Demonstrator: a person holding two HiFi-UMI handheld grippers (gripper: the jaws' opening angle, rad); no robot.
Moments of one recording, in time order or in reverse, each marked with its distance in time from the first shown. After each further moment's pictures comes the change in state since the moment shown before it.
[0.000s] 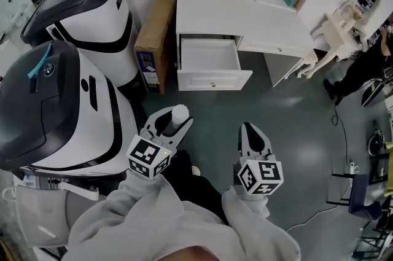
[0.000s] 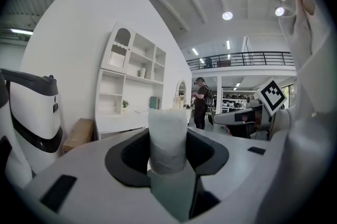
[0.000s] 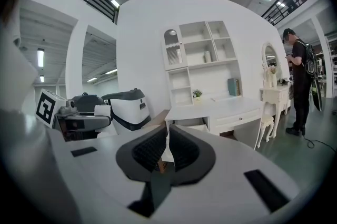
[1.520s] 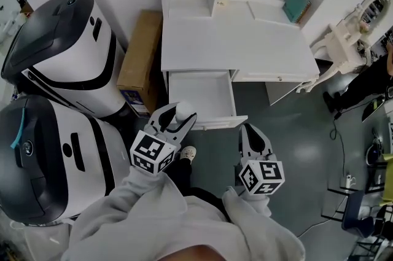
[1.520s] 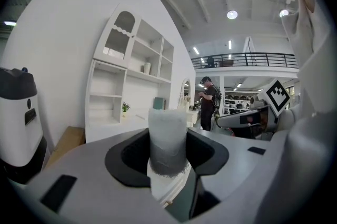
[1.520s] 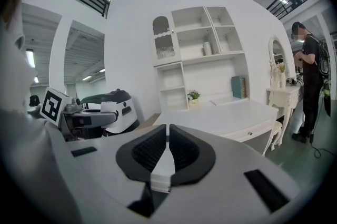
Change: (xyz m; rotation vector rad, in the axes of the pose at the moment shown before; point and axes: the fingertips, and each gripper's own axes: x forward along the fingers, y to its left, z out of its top) left arm 0.205 0.143 0.060 -0.011 0.013 -0.032; right arm 0.205 -0.089 0.082 0.007 0.041 -0.014
